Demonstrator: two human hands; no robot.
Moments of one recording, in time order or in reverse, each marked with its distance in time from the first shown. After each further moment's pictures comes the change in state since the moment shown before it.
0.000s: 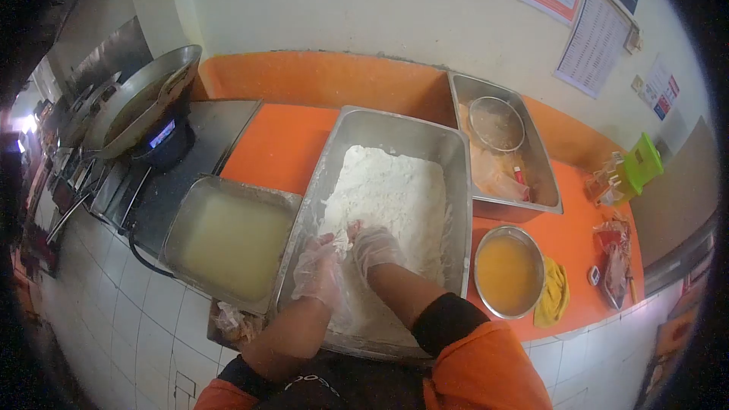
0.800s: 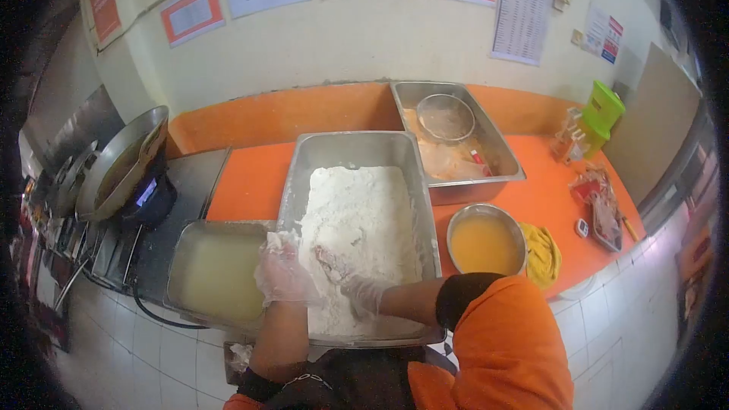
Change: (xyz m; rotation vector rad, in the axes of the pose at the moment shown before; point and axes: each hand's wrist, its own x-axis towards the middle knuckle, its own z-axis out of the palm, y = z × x) left_hand 0.012 0.019 -0.004 -0.610 0.050 0.265; right_hand -0.069 0.018 0.053 0.100 -0.136 -0.464
